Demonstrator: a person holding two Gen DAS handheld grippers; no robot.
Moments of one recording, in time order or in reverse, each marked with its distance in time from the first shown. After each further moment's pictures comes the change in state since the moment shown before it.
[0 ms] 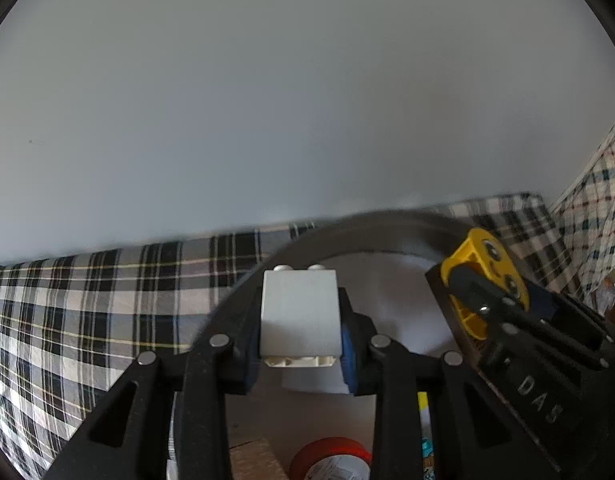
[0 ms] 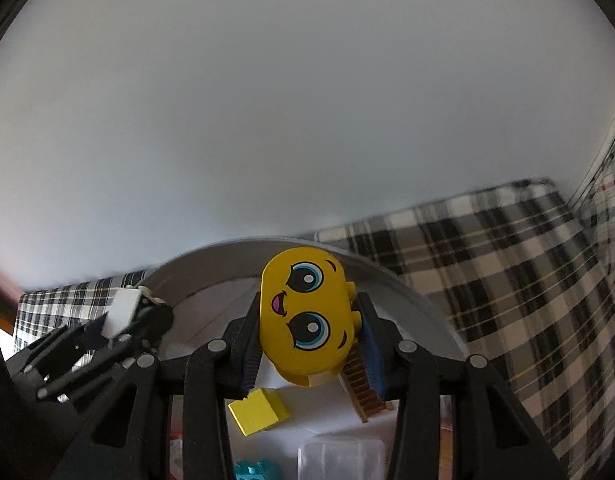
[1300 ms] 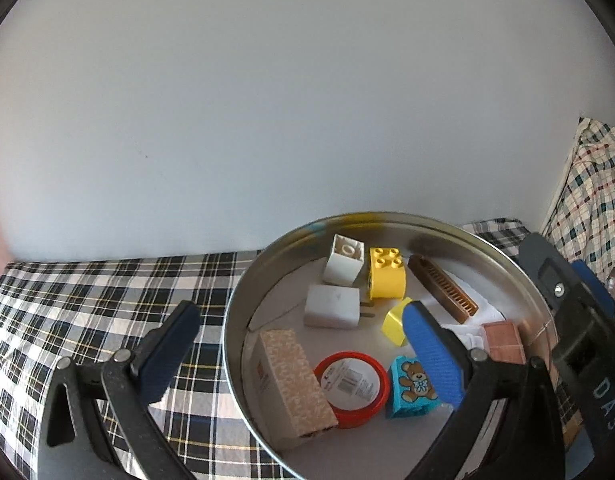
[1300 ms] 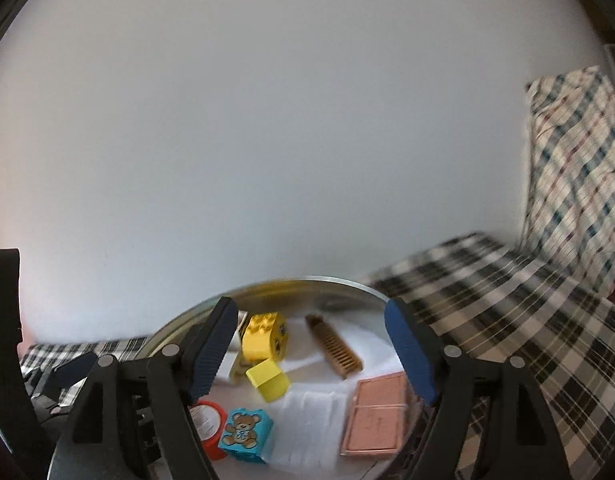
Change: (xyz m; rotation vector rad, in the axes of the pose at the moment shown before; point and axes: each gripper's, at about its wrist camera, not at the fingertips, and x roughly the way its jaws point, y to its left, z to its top) left arm -0.083 0.000 -0.112 0.003 -0.442 0.077; right arm -0.121 -0.007 -0.133 0.071 -0.643 -0.017
